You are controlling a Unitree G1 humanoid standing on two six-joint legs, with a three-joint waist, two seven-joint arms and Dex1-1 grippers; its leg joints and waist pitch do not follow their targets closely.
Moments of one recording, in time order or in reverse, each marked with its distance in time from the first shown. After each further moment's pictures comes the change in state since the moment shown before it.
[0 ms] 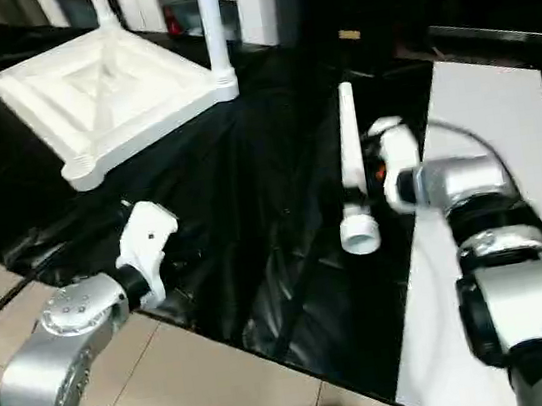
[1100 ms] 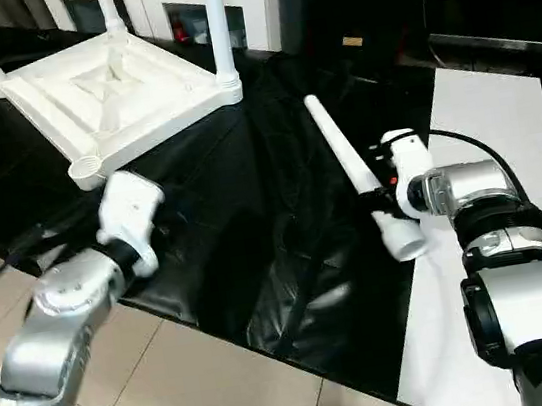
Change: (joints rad) left arm -0.084 -0.060 0.087 0.057 0.054 -0.087 0.179; right arm 0.006 -0.020 -0.058 0.024 0.007 0.012 -0.131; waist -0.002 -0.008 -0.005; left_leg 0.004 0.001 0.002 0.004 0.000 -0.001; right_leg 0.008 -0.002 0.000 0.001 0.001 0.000
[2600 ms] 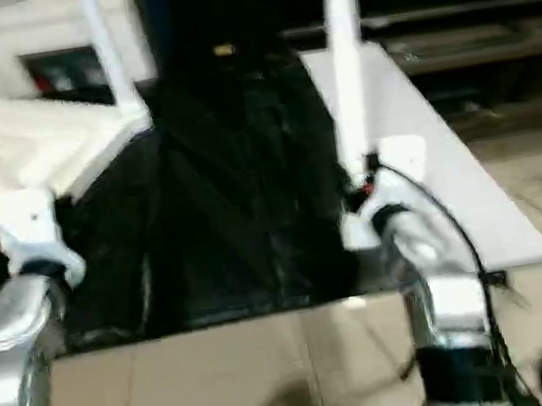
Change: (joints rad) left arm 0.124 -0.080 0.244 -0.099 0.010 0.017 0.269; right arm 0.579 0.382 -0.119 -1.084 0.092 -0.188 -0.458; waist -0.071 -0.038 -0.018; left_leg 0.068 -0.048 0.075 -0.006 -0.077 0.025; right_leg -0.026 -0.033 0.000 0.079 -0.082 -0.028
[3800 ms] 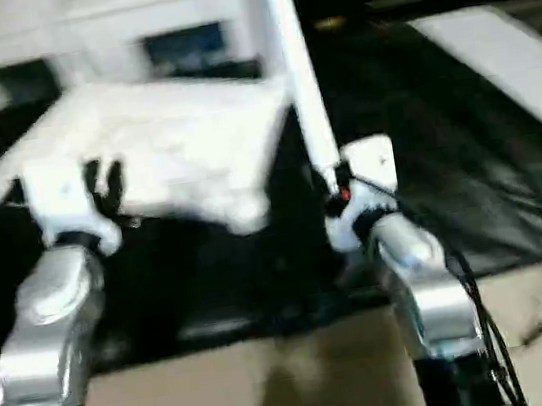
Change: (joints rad) left arm -0.120 -0.082 -0.085 0.071 0.027 -0.098 0.059; right arm 0.054 -0.036 0.132 -0.048 -0.033 -0.094 0.065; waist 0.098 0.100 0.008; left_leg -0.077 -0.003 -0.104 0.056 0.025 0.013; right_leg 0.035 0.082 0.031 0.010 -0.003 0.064
